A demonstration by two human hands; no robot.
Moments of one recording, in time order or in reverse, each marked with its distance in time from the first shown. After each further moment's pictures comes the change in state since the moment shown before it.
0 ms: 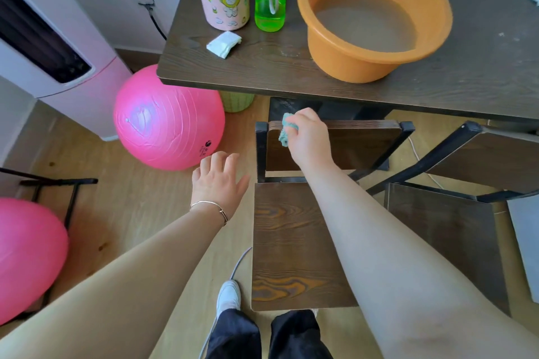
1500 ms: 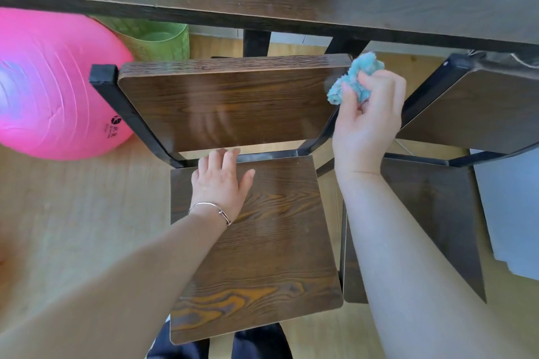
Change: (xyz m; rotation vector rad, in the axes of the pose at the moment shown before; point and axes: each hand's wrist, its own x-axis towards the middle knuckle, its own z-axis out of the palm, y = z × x) left_hand 0.037 0.155 0.181 -0.154 -0.144 0.008; right_hand -0.012 0.218 -0.044 0.074 0.739 -0.044
